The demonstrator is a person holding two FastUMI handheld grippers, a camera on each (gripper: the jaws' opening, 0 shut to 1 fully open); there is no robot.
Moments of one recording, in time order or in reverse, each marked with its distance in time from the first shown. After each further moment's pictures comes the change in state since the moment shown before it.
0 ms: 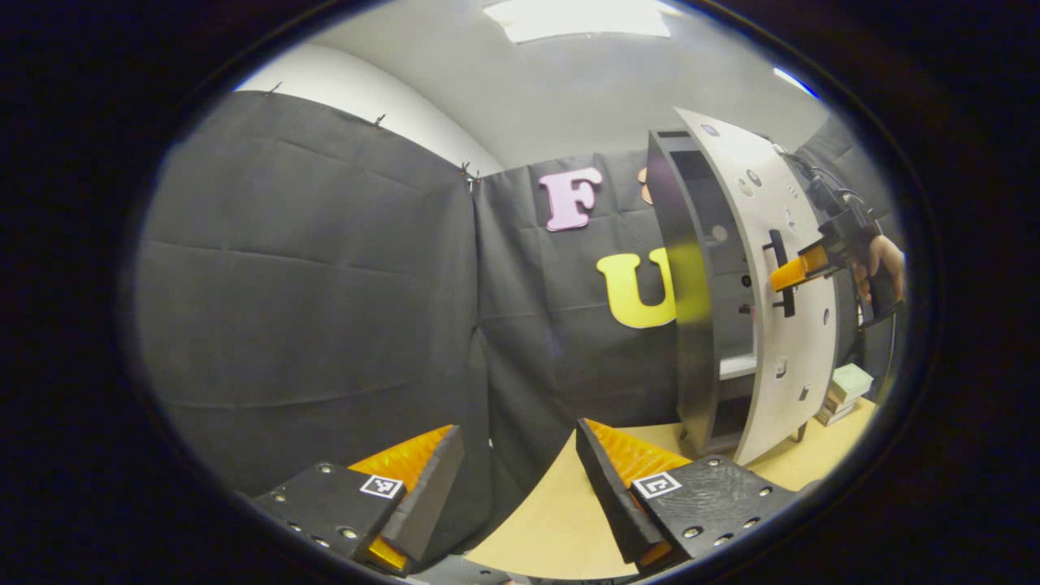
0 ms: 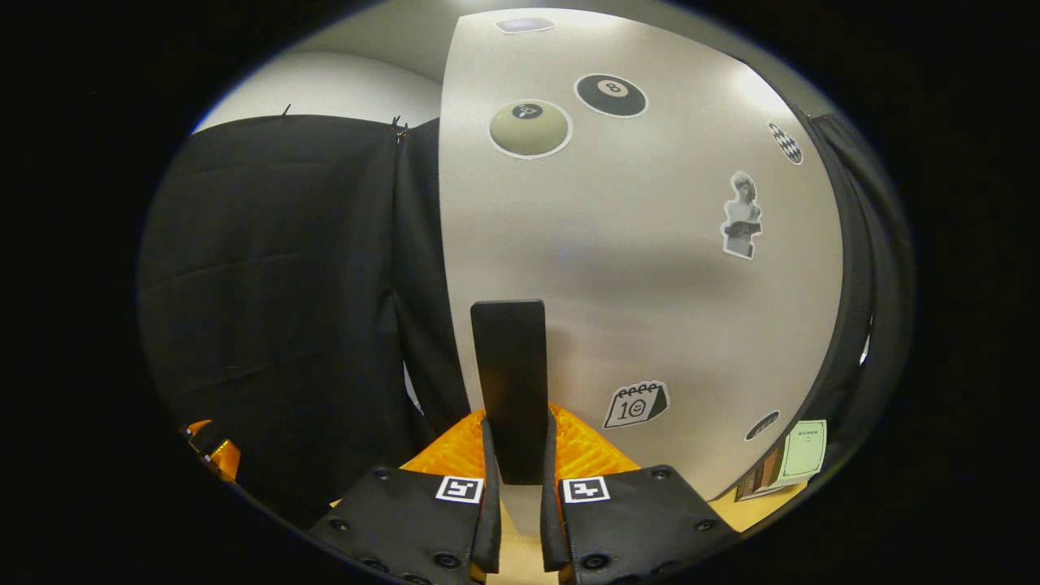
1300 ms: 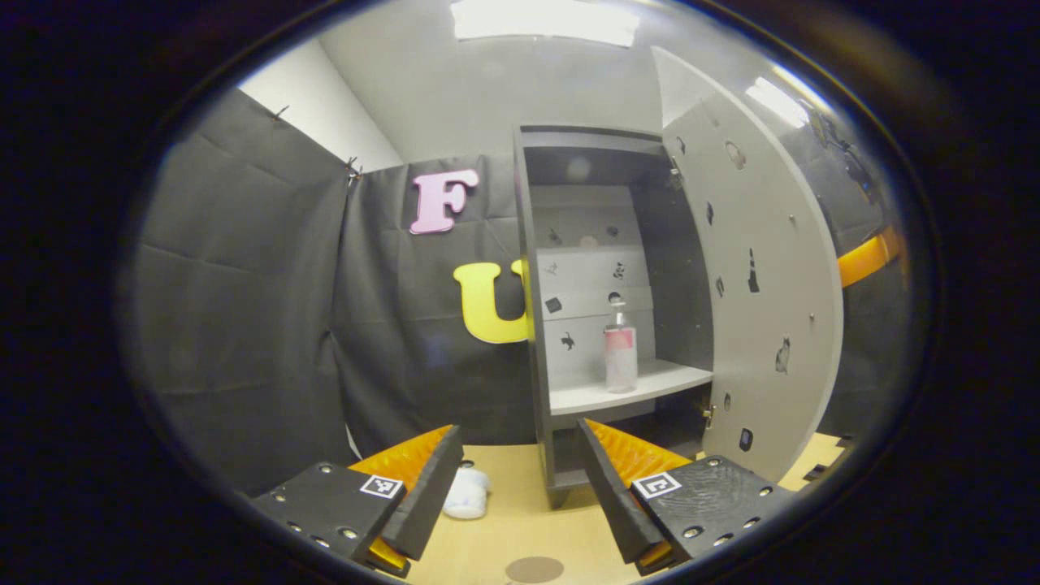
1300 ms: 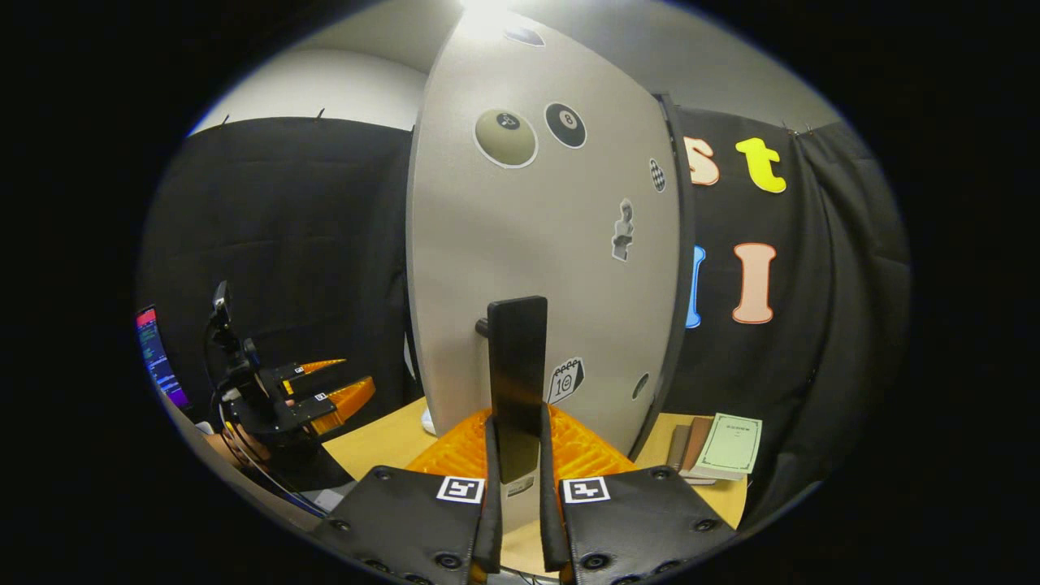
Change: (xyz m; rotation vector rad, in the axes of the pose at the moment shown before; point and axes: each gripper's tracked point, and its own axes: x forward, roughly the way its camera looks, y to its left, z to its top) left arm 0.028 -0.250 0.025 -0.052 -0.025 -0.387; right arm -0.099 -0.064 -0.013 -0.109 -0.005 -0.037
